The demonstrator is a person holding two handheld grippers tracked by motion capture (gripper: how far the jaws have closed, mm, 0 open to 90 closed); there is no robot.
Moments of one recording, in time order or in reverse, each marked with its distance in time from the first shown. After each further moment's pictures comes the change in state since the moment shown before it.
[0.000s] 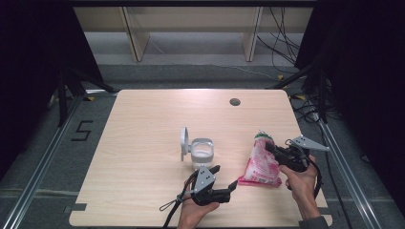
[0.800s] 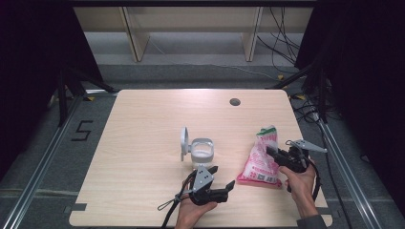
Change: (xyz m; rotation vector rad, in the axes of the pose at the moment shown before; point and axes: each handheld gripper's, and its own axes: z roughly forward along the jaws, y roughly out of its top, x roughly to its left) left arm 0.004 -0.002 -0.003 0.036 0.011 0.002; right arm -0.024 -0.023 0.014 0.057 -0.066 0.099
